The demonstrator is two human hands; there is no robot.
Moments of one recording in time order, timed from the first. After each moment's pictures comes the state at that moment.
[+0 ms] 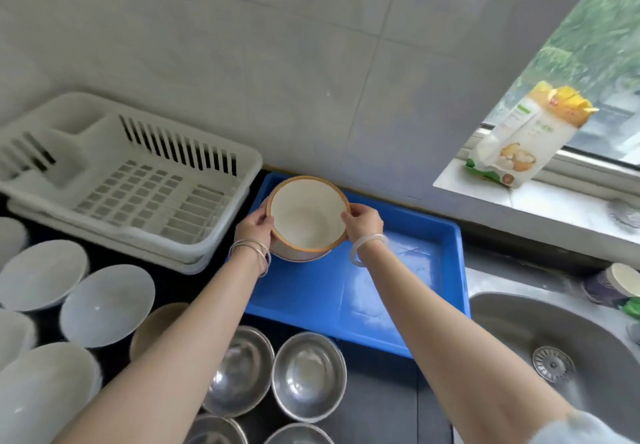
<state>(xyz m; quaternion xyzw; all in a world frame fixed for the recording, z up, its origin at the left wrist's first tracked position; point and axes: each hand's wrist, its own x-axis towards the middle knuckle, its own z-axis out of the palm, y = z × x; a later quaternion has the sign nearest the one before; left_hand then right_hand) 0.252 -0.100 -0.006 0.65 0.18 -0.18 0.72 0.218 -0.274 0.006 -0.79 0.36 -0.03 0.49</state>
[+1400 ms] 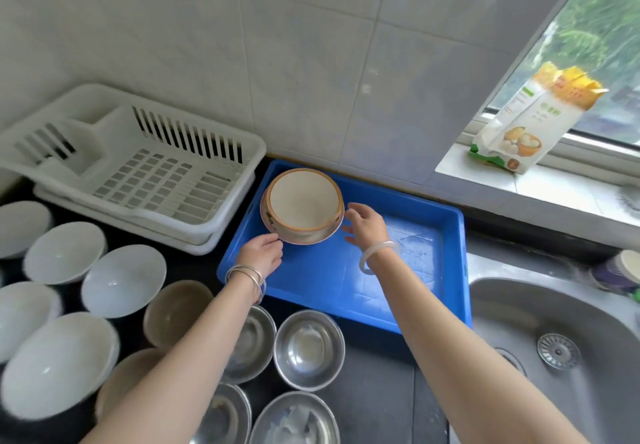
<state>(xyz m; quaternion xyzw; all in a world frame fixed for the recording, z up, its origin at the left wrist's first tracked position) 0.181 -0.084 -0.005 0.66 0.19 -0.24 0.68 0.173 -0.273 0.002 -0.73 0.33 0.00 0.60</state>
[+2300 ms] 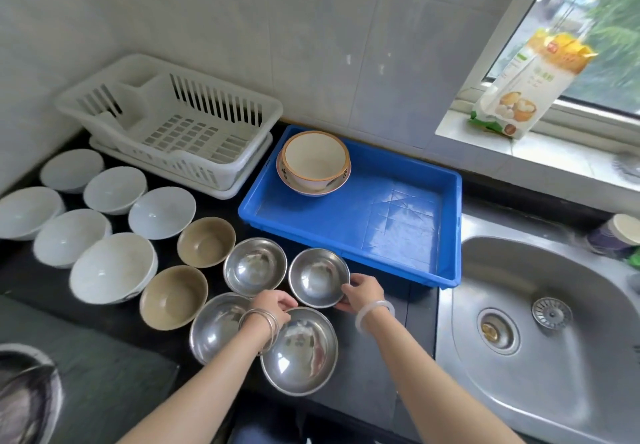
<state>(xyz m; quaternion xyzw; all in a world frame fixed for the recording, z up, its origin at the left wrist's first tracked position) 0.001 -0.037 -0.037 0.86 0.05 -0.34 0.38 -0.016 -0.219 -0.059 -0.66 0.42 0.16 0.60</state>
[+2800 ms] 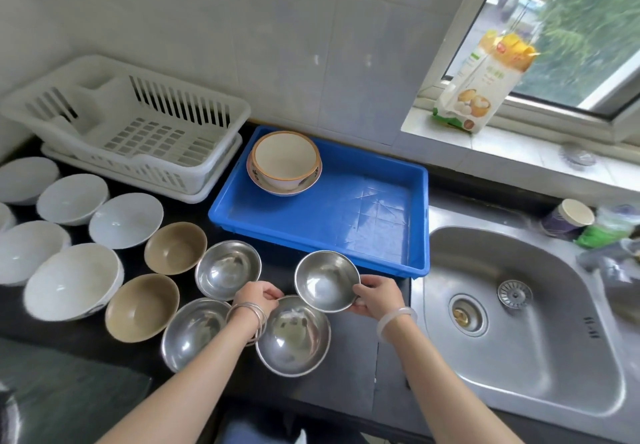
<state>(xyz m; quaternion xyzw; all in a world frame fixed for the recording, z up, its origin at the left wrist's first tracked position) 0.010 -0.057 -0.043 0.87 0.05 -0.30 0.39 -0.056 -0.267 -0.029 -0.65 0.43 0.09 0.62</state>
